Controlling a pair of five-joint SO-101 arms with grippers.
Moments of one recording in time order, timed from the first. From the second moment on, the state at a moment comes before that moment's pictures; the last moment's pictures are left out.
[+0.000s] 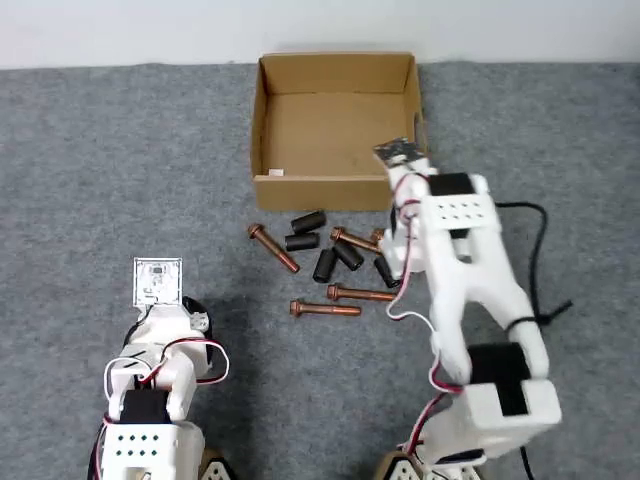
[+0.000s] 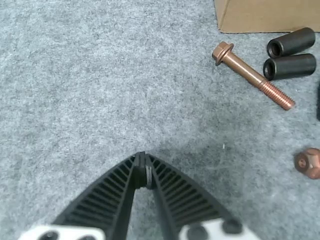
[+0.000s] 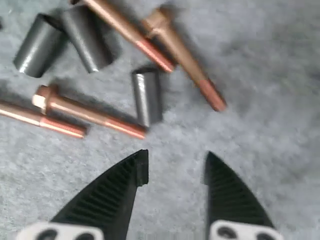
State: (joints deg) left arm -4.8 -83.2 98.1 42.9 7.7; right arm -9.2 6.2 10.1 78.2 15.6
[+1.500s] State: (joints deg) left arm -4.8 -83.2 98.1 42.9 7.7; right arm -13.8 20.3 4.2 78.4 24.6
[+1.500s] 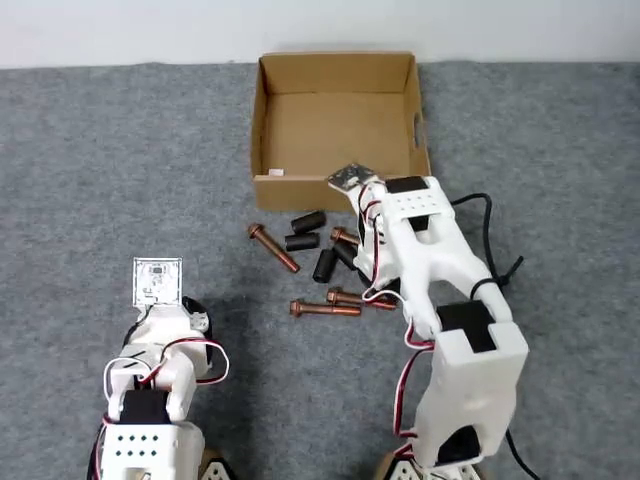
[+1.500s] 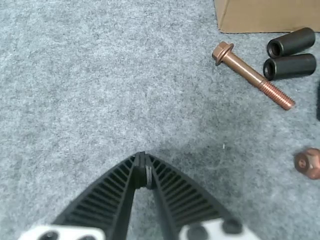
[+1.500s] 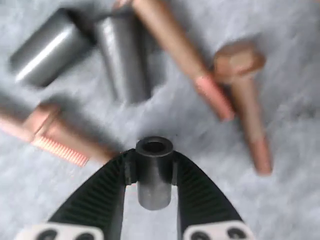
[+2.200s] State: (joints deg) left arm -4.8 -83.2 98.1 42.9 7.7; right arm -10.0 -10.6 2.9 100.3 2.2
